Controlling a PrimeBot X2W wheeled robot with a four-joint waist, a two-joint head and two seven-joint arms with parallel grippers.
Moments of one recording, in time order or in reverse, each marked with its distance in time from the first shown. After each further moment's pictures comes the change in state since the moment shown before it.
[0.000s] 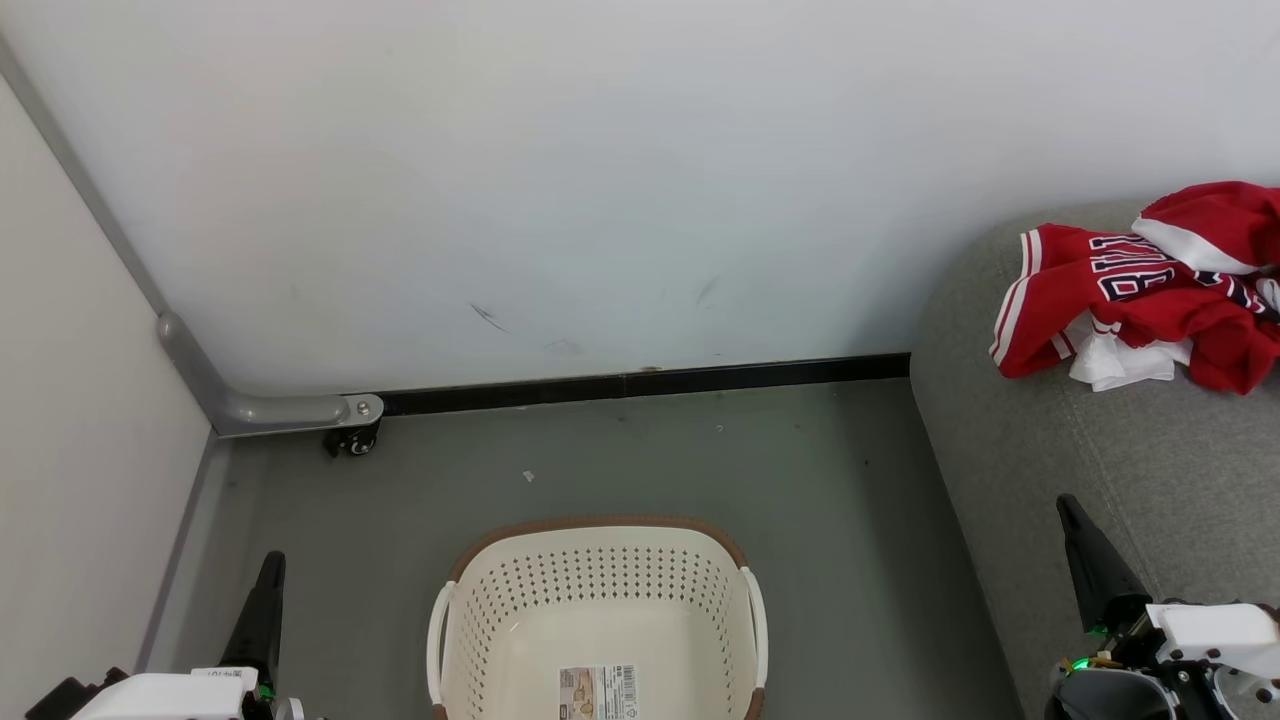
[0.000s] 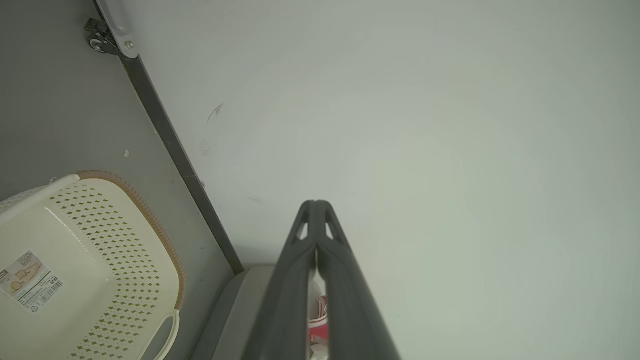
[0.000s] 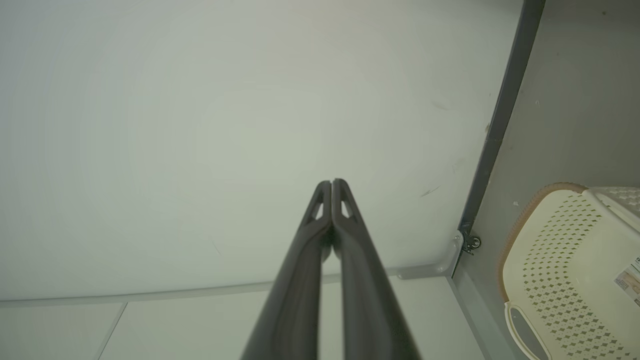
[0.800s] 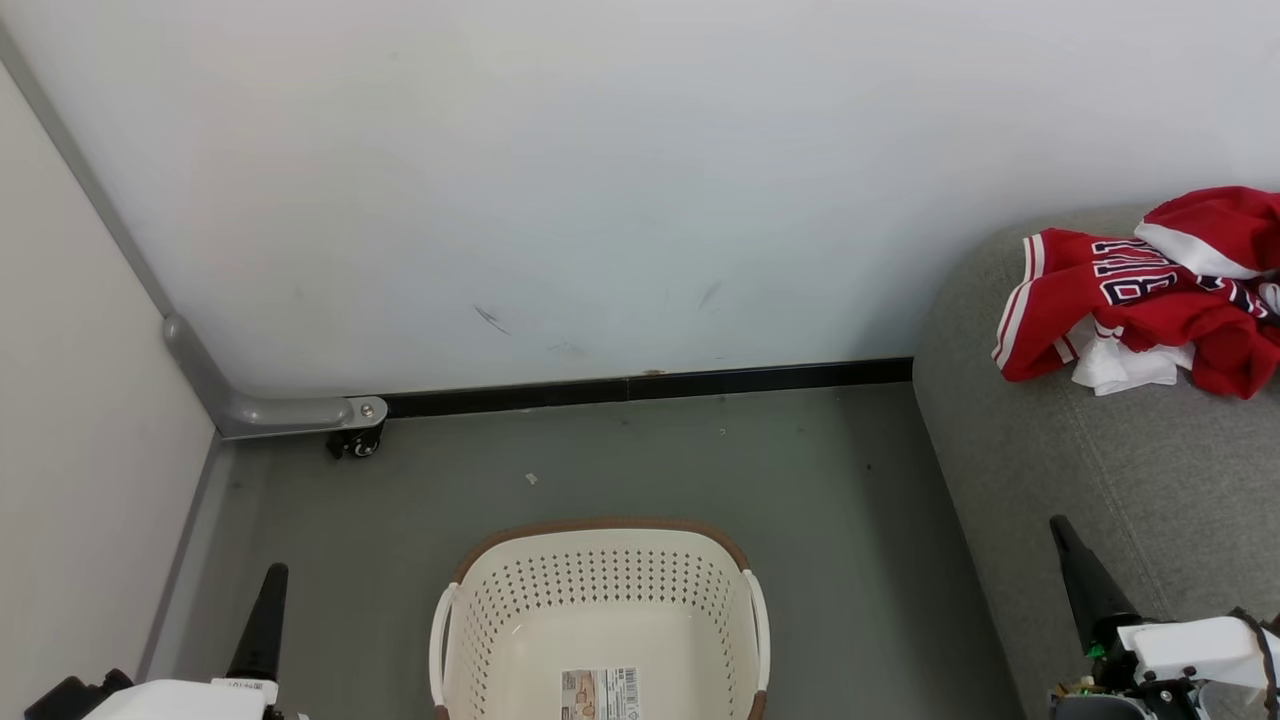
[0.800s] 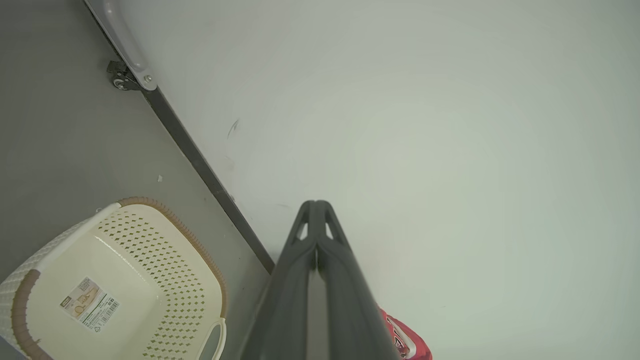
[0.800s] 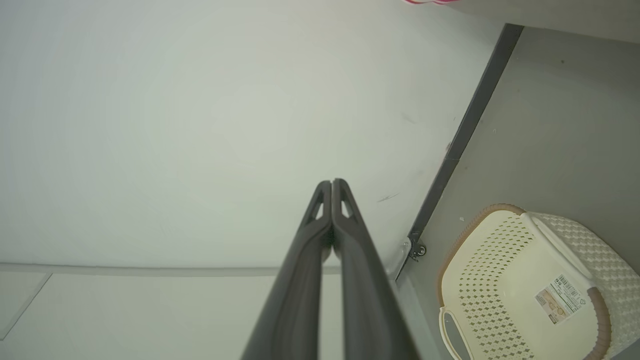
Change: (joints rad) left arm 0.023 0.007 -0.020 -0.021 0.176 0.013 -0.050; right arm 0.037 0.004 0.014 -0.025 -0.220 0.000 -0.046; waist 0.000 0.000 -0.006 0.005
